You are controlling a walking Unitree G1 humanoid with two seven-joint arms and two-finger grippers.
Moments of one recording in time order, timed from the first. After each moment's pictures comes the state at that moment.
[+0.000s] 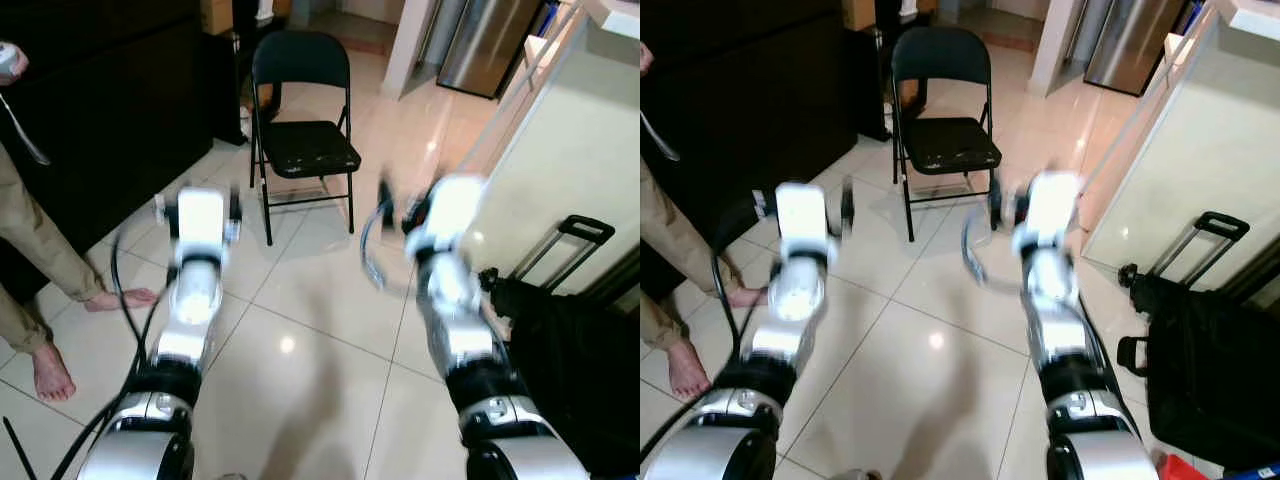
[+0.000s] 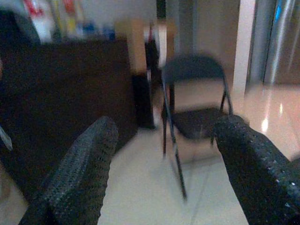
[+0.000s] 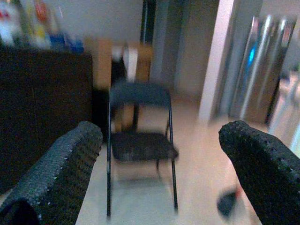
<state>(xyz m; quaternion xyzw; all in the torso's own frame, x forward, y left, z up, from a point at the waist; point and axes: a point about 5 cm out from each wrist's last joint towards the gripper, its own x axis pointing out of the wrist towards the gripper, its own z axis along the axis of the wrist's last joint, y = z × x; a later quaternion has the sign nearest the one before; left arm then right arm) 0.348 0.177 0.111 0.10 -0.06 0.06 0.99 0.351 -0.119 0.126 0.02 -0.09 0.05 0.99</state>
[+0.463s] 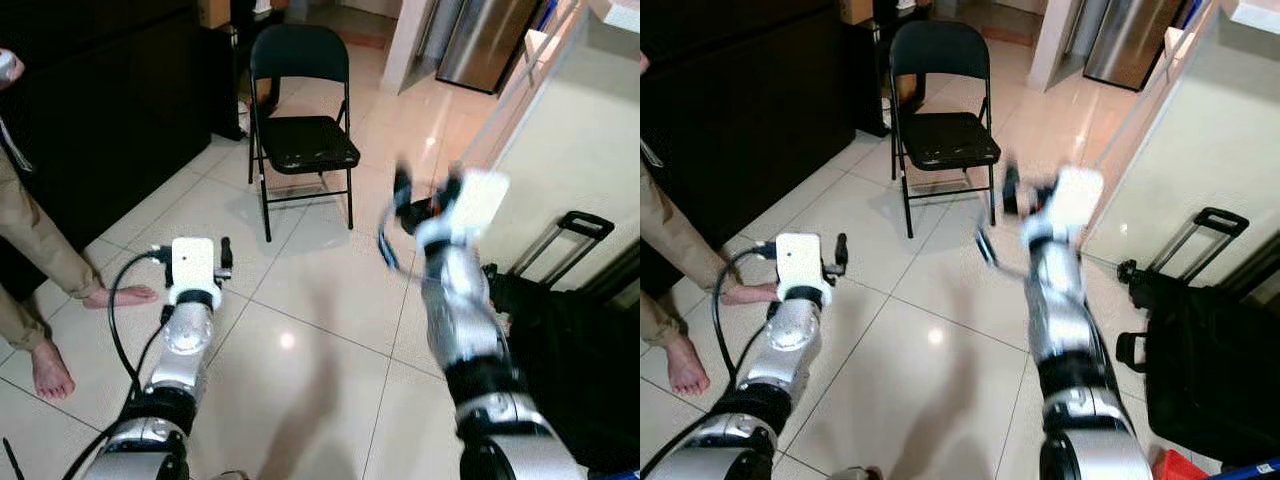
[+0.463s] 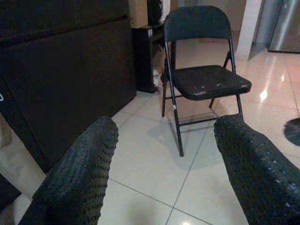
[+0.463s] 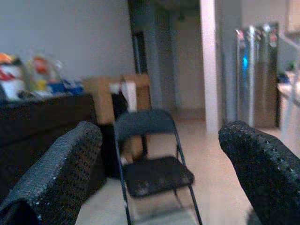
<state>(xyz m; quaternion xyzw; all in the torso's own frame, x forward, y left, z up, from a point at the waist) 0.329 0.186 0.073 0.08 0.00 0.07 0.99 0.357 -0.120 0.177 0.11 -0.19 0.04 0.97</state>
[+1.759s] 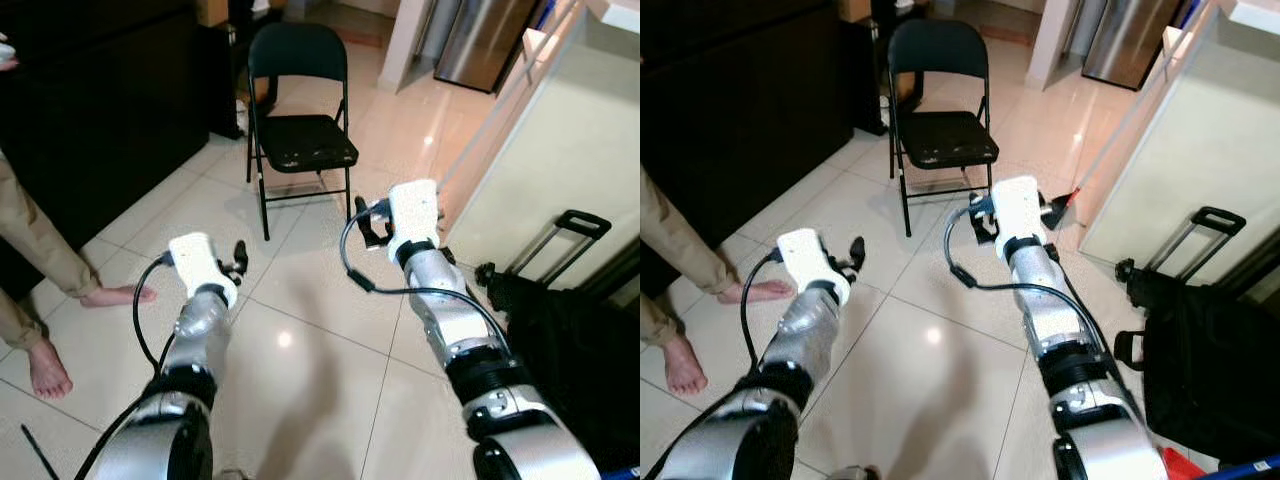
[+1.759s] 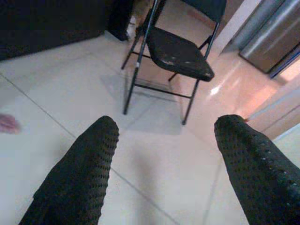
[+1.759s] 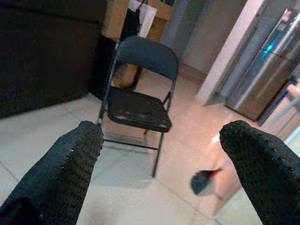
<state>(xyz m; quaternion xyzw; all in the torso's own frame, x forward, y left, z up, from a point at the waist) 0.348 0.173 0.069 -0.17 0.10 0.07 0.98 0.361 -0.100 0.139 -0.13 -0.04 0.09 0.99</state>
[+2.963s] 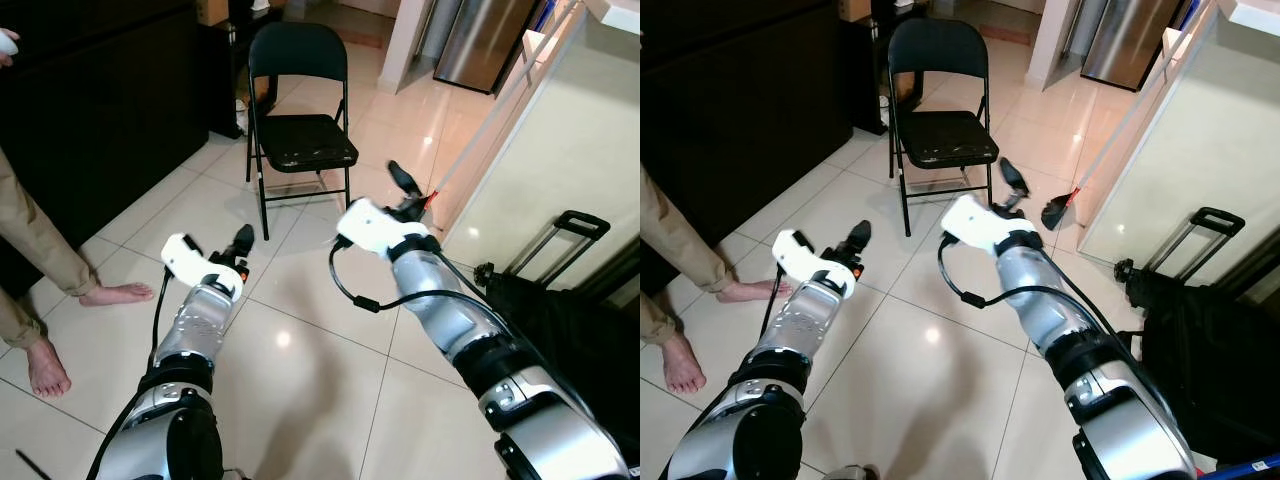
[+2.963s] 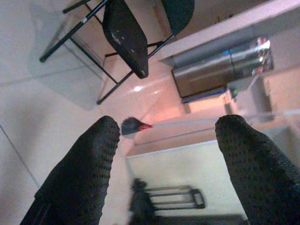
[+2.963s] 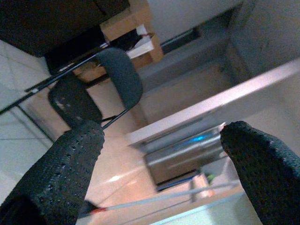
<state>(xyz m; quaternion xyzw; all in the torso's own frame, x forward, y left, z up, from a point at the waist) 0.353 0.169 0.078 -0.48 0.10 0.01 0.87 0.363 -0.084 0.150 -0.48 -0.14 0.09 0.86</state>
